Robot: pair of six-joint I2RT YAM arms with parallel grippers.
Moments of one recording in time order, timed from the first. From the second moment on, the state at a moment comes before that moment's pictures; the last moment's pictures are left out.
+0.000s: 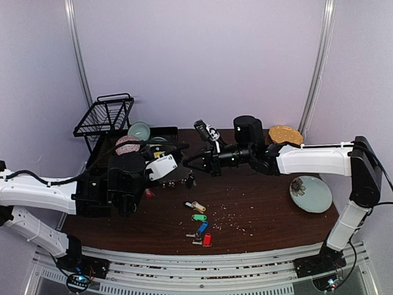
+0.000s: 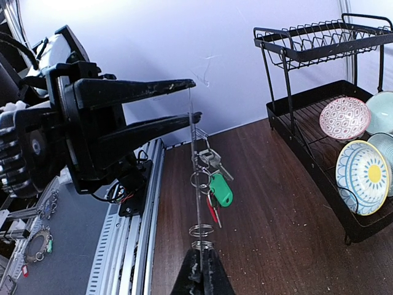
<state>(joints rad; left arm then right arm) -1.26 1.25 0.87 0.12 -1.16 0.92 0.81 1.71 1.19 0.28 -0.76 0.16</state>
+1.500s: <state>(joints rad) -0.93 1.16 1.17 -0.45 0.22 0.20 0.71 1.45 1.15 0.04 -0.87 -0.10</state>
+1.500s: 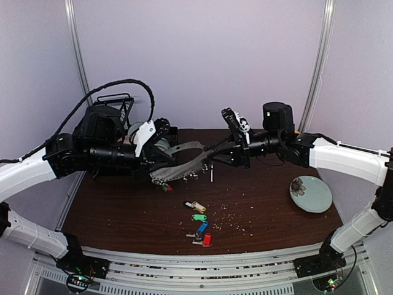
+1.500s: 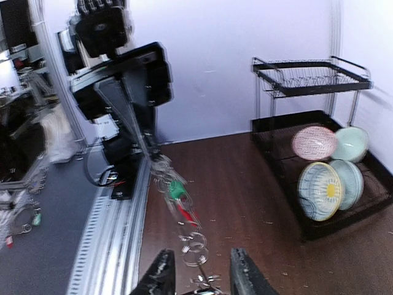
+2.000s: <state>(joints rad) -0.85 1.16 1.14 -0.45 -0.23 0.04 0.90 1.64 1.16 -0.35 -0.17 0.24</state>
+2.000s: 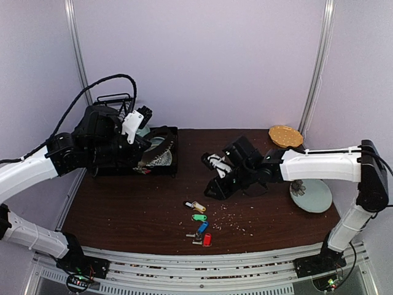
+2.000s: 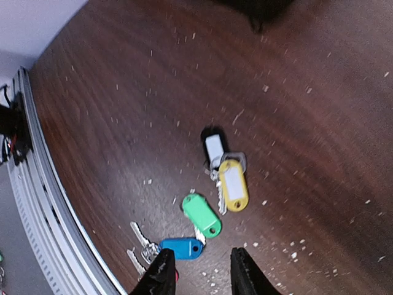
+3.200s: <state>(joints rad) -0.85 1.05 1.06 -0.25 0.02 -0.12 1.03 1.57 1.18 0.25 -0.07 0.13</state>
